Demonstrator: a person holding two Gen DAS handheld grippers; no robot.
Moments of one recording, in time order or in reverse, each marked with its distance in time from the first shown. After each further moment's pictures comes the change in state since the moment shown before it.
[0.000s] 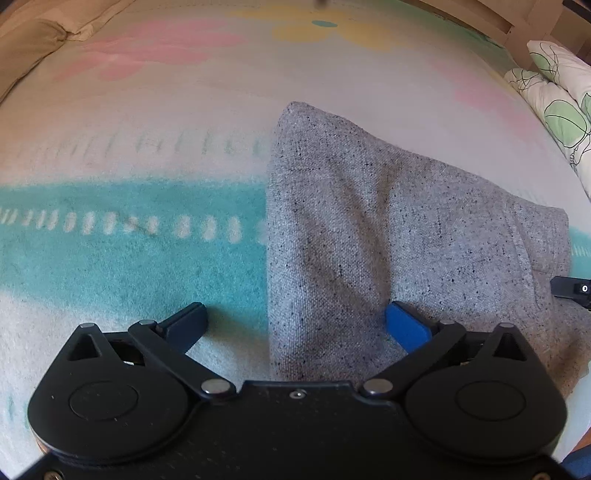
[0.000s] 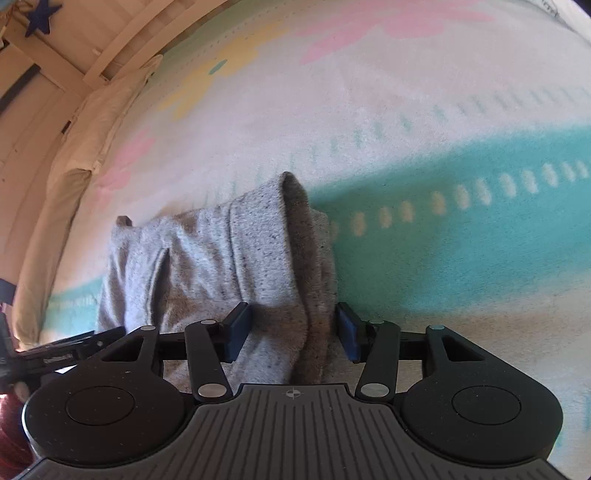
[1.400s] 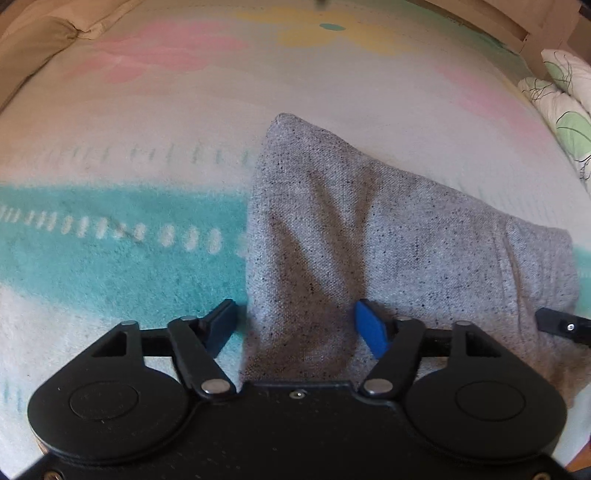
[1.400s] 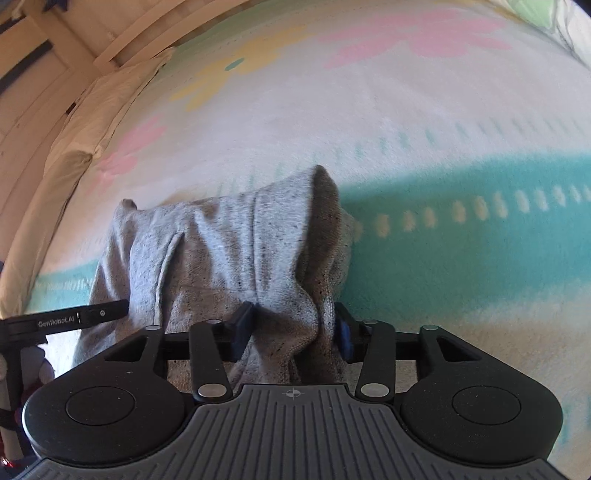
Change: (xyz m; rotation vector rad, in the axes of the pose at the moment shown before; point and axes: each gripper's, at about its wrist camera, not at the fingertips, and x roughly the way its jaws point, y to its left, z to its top) left arm 0.006 -0.022 0.021 -0.041 0.001 0.002; right arm 0.002 0.021 -0.009 -0.058 -0.033 -0.045
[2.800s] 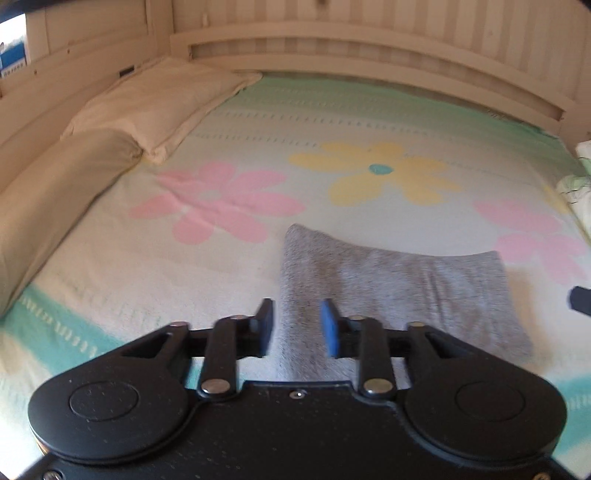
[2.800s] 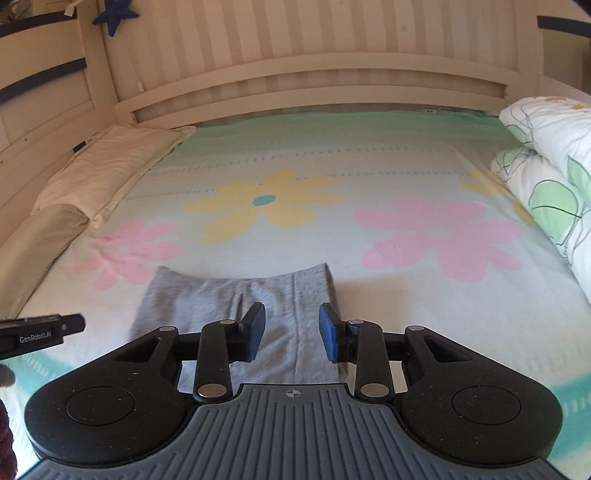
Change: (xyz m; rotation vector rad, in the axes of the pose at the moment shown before) left arm -0.092 -0.021 0.089 -0.027 -0.333 0.243; right arm -0.045 0.118 0.097 -0.269 -0.346 -0.182
